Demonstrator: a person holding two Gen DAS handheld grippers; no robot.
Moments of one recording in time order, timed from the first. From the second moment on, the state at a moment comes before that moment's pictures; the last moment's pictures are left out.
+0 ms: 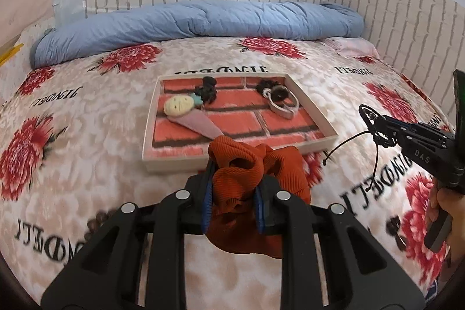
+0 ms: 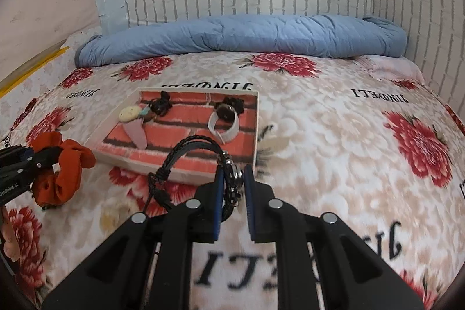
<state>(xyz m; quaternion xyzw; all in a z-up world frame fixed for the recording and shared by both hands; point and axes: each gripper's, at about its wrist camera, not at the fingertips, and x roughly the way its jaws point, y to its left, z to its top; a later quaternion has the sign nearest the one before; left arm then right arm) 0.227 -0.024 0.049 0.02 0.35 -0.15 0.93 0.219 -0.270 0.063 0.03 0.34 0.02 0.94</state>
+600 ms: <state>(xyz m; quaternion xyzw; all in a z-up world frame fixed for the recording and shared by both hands) 0.357 -0.028 0.008 0.02 0.38 -0.13 0.92 0.331 -0.259 0.025 0.02 0.38 0.00 0.92</state>
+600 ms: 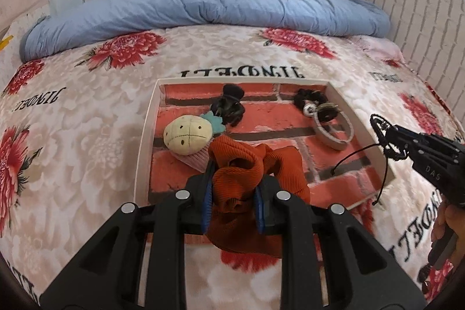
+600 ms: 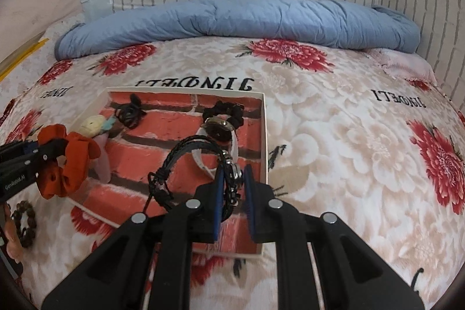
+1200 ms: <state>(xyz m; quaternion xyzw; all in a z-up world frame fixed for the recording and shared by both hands) 0.400 -0.023 -0.030 0.02 0.42 -0.10 0.90 0.384 -0.239 -0.007 -0.01 0.42 -0.02 0.91</state>
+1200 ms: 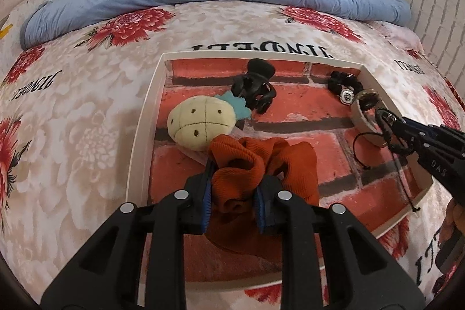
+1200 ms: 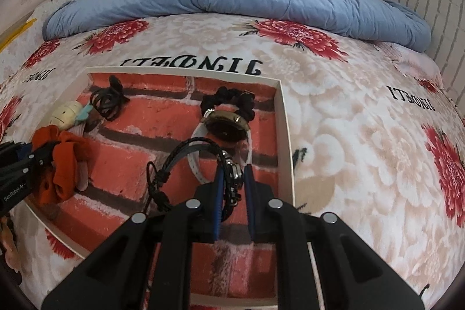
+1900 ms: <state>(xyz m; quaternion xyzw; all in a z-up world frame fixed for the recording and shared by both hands) 0.406 -0.020 -0.036 0.03 0.42 -0.07 0.90 0.390 -0.240 -0.010 -0.01 0.42 0.01 0.91</state>
